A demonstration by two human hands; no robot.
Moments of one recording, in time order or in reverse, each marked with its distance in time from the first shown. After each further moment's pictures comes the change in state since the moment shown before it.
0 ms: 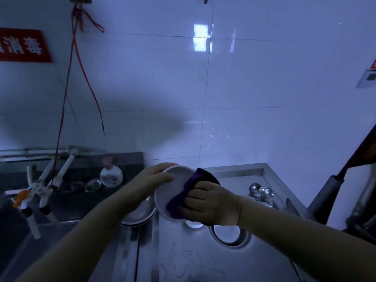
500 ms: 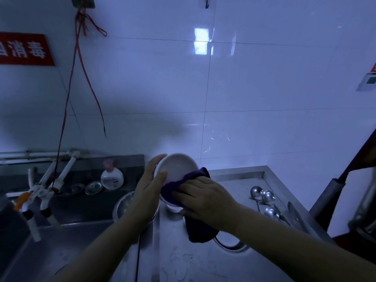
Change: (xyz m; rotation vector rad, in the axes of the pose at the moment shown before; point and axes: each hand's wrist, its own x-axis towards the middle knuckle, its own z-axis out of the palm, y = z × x) left_hand -0.004 -0.021 0.023 -0.029 0.411 0.243; right_hand 0.023 -0.007 -0.013 0.138 -0.275 0.393
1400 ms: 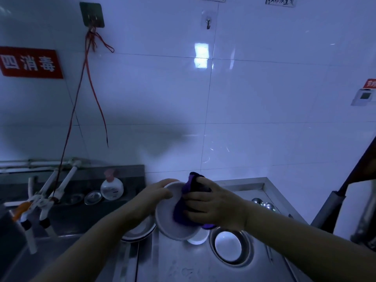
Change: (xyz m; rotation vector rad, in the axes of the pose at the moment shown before) left_hand 0.021 0.010 -0.025 -0.029 -0.423 -0.336; right_hand 0.002 0.028 -0.016 -0.125 0.078 -0.376
